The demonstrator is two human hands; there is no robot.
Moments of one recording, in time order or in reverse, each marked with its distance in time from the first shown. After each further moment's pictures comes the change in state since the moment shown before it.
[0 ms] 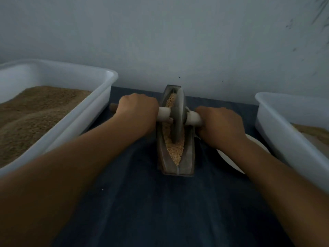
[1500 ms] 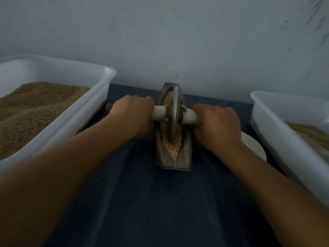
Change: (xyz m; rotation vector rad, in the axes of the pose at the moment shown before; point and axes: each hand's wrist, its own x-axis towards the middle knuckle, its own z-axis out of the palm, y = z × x) left_hand -0.017 -0.010 0.007 -0.135 0.012 0.041; right_hand -0.015 -0.009 -0.005 -0.010 0.180 -0.031
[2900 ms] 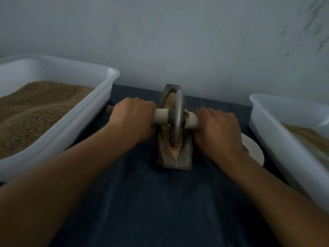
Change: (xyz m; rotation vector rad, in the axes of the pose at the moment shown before) left_hand -0.021 0.001 0.002 0.008 0.152 0.023; right_hand -0.016 -0.008 -0.010 0.012 0.067 -0.002
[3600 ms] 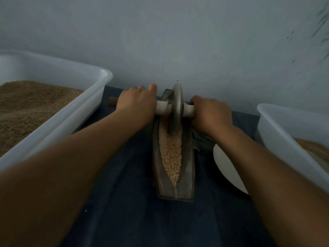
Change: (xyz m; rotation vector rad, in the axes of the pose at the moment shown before) left_hand 0.093 -0.009 0.034 -0.057 0.045 -0.090; right_hand 0.088 0.033 0.063 -0.097 -0.278 0.074
